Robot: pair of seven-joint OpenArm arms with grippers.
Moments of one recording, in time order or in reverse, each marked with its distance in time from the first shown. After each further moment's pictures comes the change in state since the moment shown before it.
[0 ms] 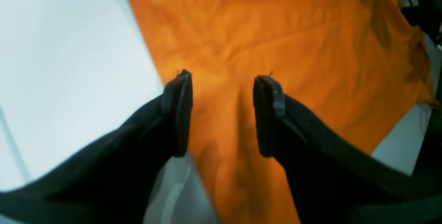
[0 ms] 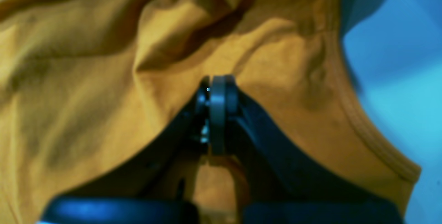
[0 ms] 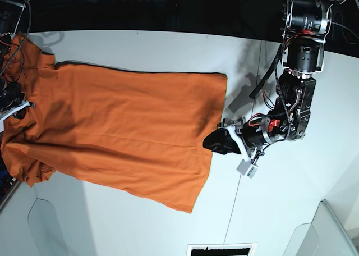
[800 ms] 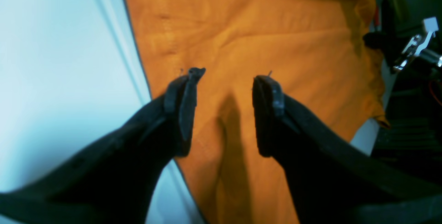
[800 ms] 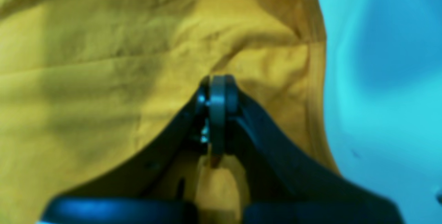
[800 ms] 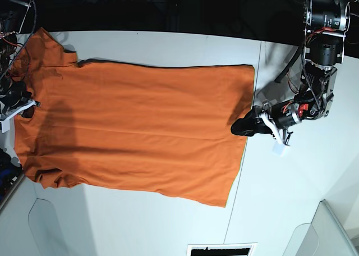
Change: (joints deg) left arm 3.9 -10.2 -0.3 -12.7 -15.0 -2.9 1.0; right arm 0.0 -1.9 0.0 0.0 3.0 2.8 -1.6
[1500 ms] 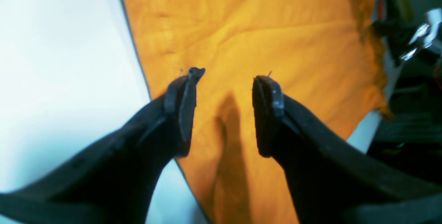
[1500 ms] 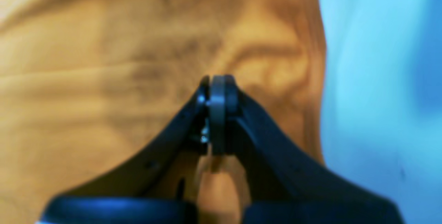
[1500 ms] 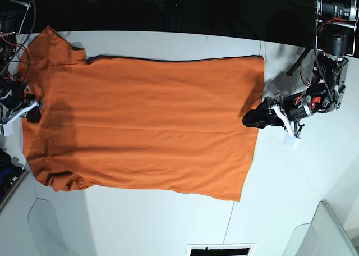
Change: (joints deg) left arm 3.9 -4.0 0.0 6.1 -3.1 1.0 3.4; right arm -0.1 0.0 0.4 2.6 5.2 4.9 -3.2
